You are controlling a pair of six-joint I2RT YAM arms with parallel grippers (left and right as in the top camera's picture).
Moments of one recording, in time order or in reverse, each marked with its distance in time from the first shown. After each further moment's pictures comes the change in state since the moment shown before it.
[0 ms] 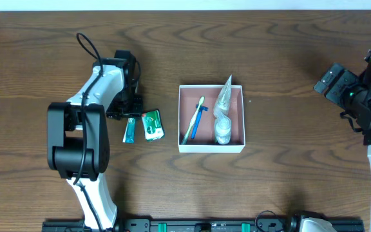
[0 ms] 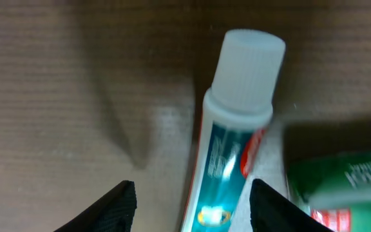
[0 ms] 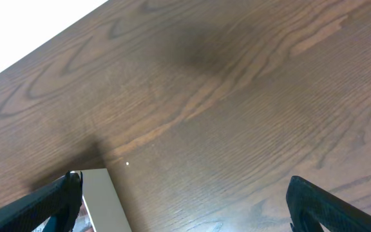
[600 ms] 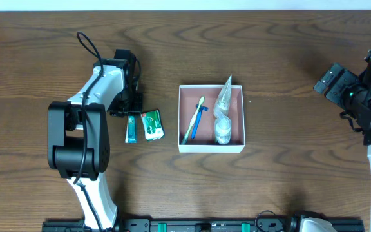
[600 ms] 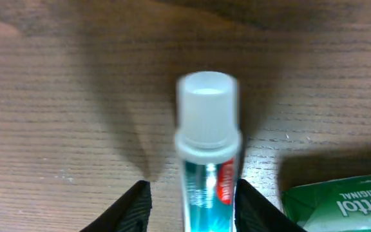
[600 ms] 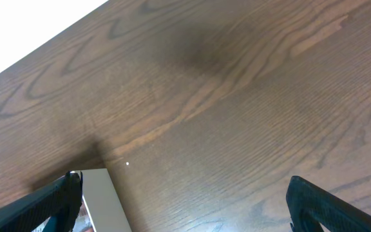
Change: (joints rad) left arm 0.000 0.002 -0.010 0.051 0.004 0.002; right arm 0.000 0.000 0.000 0.000 0.000 0.000
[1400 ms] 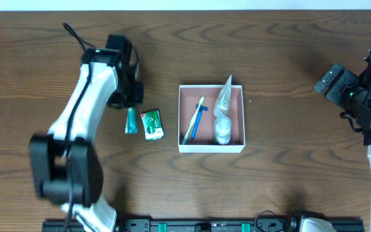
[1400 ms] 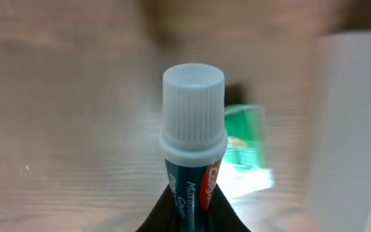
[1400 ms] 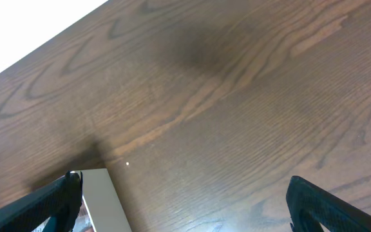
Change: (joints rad) left arm -0.058 -0.271 0.100 -0.157 0.105 -0.035; right arm 0.000 0.000 0.000 0.000 0.000 0.000
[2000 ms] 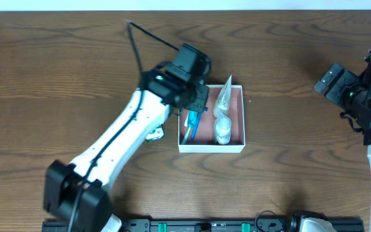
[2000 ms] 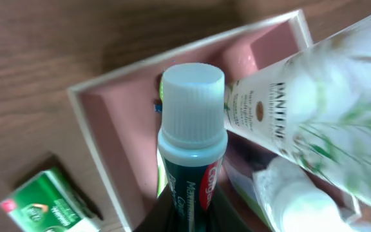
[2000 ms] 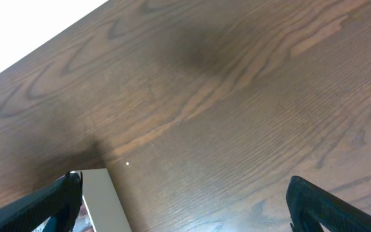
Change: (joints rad) left arm -0.441 -0.060 -0.021 0.261 0.011 -0.176; right arm 0.000 0.000 0.000 0.000 0.000 0.000
